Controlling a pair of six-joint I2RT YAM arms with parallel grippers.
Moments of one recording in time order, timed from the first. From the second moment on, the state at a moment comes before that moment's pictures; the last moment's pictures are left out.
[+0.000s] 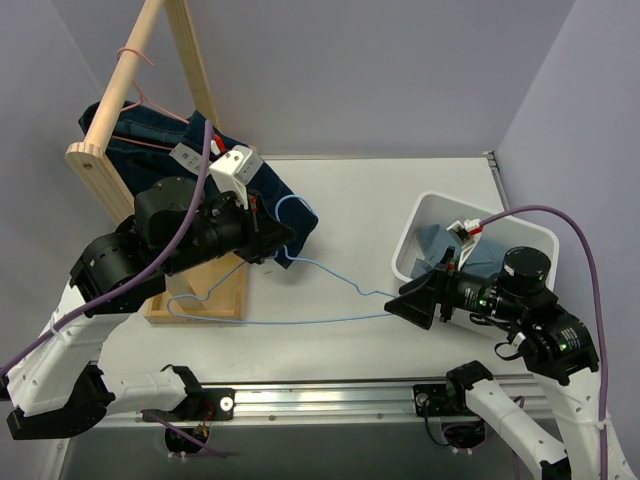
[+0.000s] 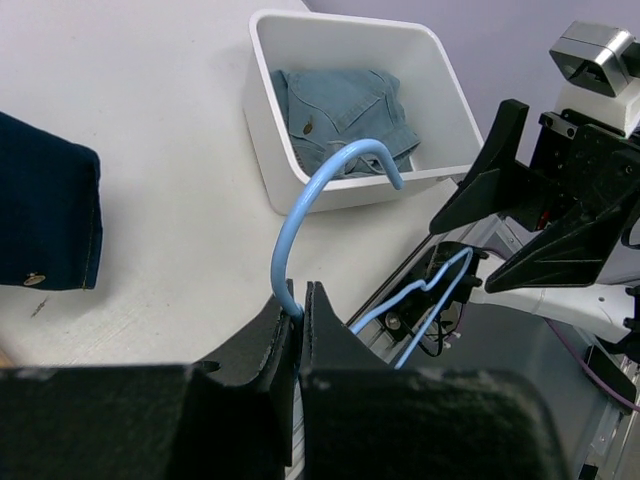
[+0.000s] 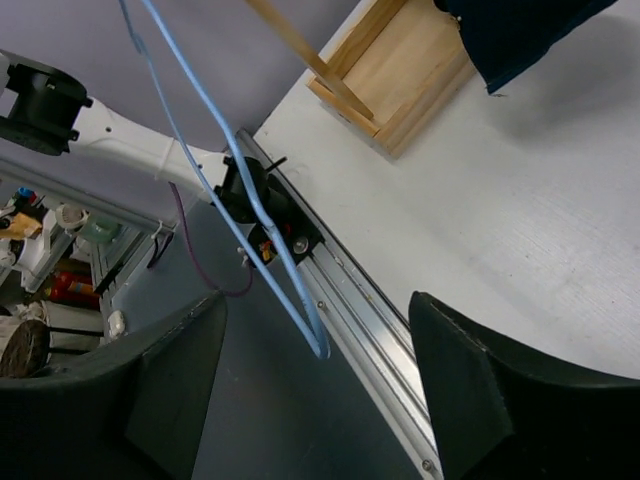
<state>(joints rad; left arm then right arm) -0.93 1.18 1.82 -0.94 -0.03 -0.46 0.35 0.63 1.07 -0.77 -0.76 0.44</state>
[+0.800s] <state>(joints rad) -0.91 1.18 1.82 -0.94 0.06 -0.49 0.35 0.65 1.01 -0.64 -0.92 0.53</state>
